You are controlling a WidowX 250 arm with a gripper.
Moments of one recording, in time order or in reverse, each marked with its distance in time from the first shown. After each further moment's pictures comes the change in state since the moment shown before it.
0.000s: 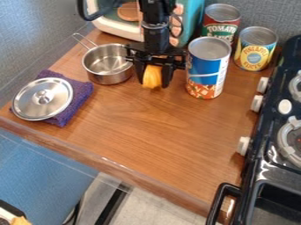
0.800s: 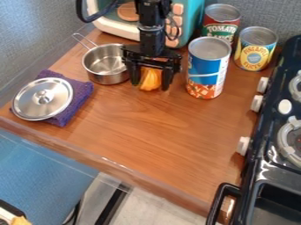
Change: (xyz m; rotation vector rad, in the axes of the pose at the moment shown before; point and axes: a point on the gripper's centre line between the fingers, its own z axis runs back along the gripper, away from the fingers) arm -0.004 0.006 0.000 -0.007 0.028 -0.033
